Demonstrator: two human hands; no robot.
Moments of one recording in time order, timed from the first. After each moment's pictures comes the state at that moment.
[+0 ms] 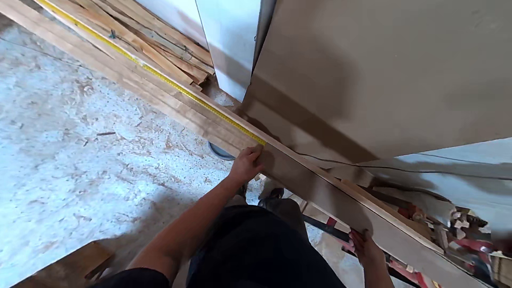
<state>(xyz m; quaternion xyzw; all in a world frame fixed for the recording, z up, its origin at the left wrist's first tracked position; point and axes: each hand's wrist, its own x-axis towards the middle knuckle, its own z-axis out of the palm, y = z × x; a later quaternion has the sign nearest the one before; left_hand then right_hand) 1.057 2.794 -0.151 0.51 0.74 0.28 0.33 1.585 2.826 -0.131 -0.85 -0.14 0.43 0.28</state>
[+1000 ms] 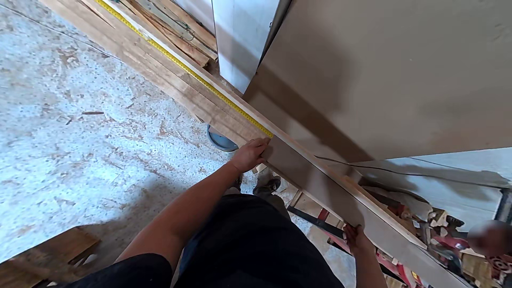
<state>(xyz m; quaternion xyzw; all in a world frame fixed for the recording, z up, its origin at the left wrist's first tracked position) 1.025 2.789 -0.174 0.67 0.63 0.31 0.25 1.571 2.822 -0.141 -0.86 -0.13 0.40 0.28</state>
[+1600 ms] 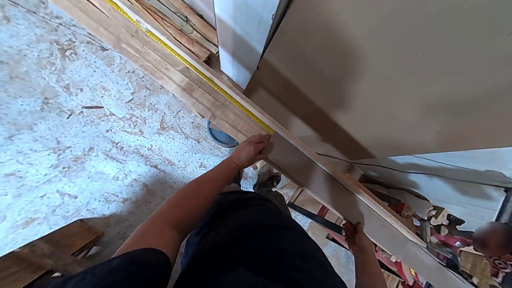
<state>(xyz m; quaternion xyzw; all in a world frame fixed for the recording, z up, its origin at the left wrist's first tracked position) 1.023 2.790 -0.175 0.67 0.62 0.32 0.25 1.572 2.817 -0.137 -0.85 -0.15 0.42 0.28</state>
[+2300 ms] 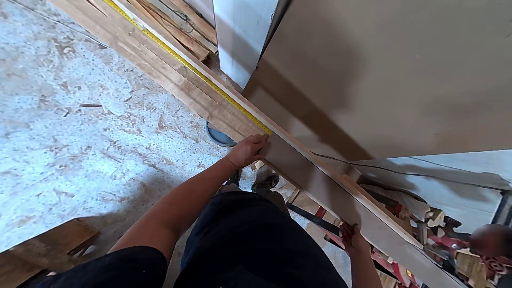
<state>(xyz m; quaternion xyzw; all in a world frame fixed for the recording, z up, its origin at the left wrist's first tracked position) 1.020 2.790 -0.171 0.67 0.62 0.32 0.27 1.573 2.816 -0.141 -0.85 -0.15 0.42 0.29</state>
